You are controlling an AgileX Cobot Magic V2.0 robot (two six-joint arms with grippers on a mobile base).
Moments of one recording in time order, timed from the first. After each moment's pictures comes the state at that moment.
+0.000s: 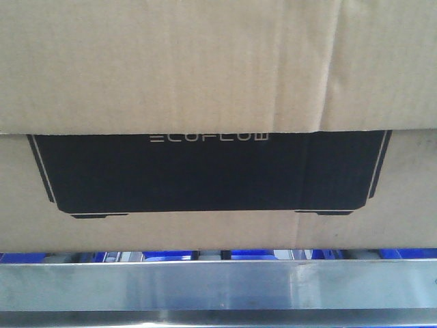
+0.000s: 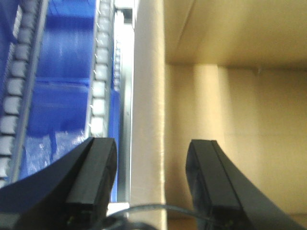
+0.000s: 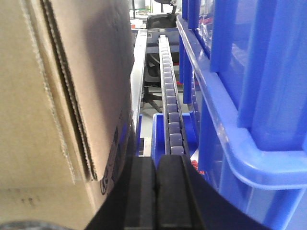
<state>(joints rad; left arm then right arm) -0.32 0.99 -1.23 0.10 0.99 -0.26 -0.01 -0.01 0.03 0.04 0.02 0.07</state>
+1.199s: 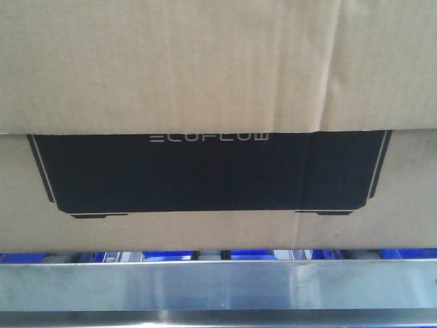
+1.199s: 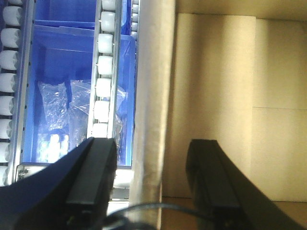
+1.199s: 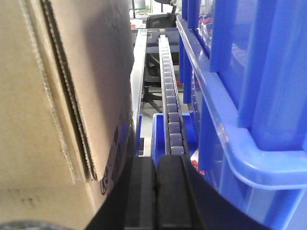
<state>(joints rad) -0.36 1.21 -1.33 0.16 1.11 -0.35 -0.01 -0.01 0.03 0.04 0.02 0.07</state>
